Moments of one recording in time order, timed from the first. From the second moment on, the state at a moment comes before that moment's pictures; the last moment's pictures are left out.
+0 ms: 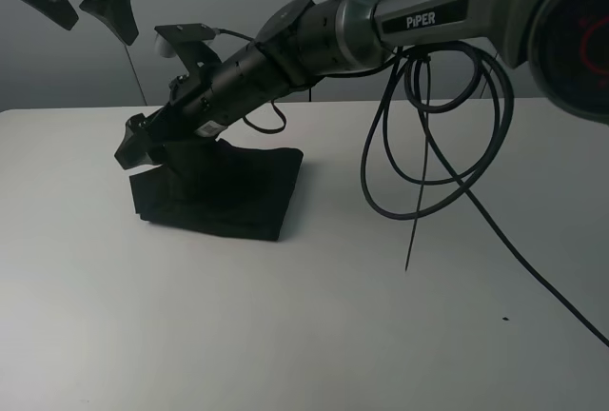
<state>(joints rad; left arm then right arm) -0.26 1.75 -1.68 0.03 1.13 0.11 0.72 2.27 -1.69 1.11 0.65 -1.07</state>
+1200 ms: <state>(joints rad) -0.26 1.75 -1.68 0.06 1.13 0.11 0.72 2.27 -1.55 1.02 0.67 -0.93</state>
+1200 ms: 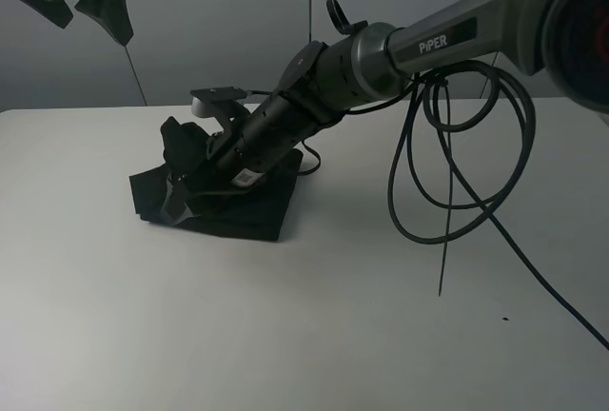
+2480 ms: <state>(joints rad) -0.26 1.69 -1.68 0.08 1.12 0.11 0.62 2.00 -1.44 0.79 0.56 -0.78</state>
